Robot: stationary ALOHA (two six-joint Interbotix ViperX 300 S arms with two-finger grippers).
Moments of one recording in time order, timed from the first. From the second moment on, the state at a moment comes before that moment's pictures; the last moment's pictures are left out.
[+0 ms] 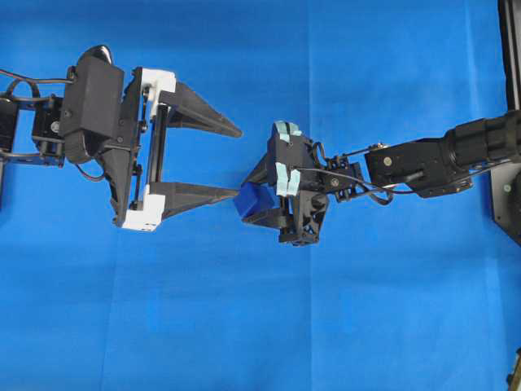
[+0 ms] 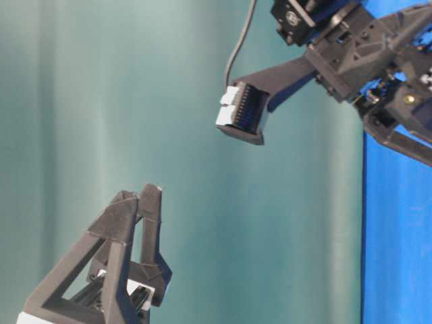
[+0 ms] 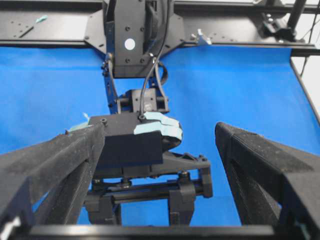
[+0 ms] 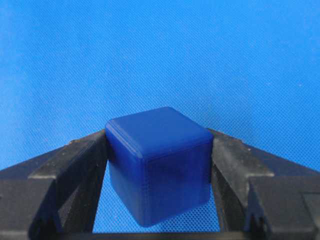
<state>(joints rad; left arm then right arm) -0.05 -0.32 0.68 0.02 -0.19 -0.05 -0.01 0.24 0.68 -0.33 -0.35 0.57</state>
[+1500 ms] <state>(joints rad) -0.05 -0.32 0.68 0.02 -0.19 -0.04 0.00 0.21 0.68 -0.23 -0.32 0.57</state>
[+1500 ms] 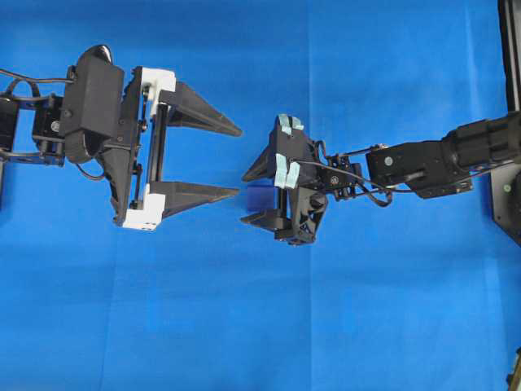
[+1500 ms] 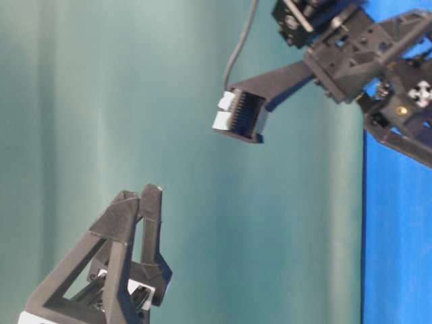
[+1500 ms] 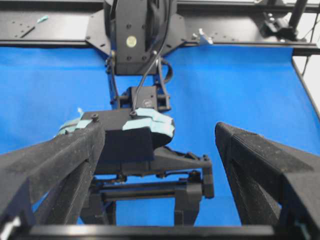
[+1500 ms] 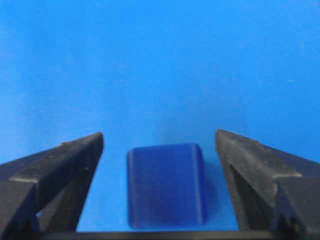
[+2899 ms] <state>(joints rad) -0.05 -0.32 0.68 0.02 -0.19 -0.05 0.06 -0.49 0.71 -0.31 0.26 0.57</state>
